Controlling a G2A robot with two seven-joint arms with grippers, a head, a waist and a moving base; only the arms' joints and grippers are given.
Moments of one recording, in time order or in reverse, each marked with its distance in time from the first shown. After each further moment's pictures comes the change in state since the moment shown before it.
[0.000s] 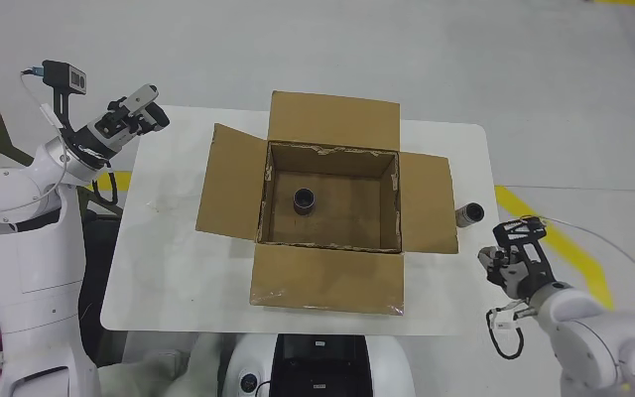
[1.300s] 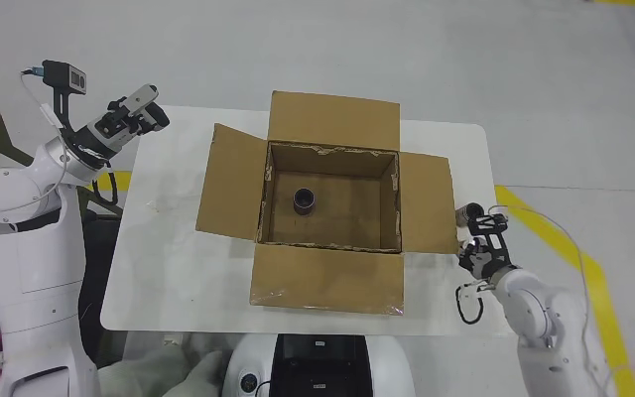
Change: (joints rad) left arm 0.000 0.000 0.000 0.000 0.000 0.000 0.000; right arm 0.201 0.003 -0.197 0.468 -0.039 0.055 -0.273
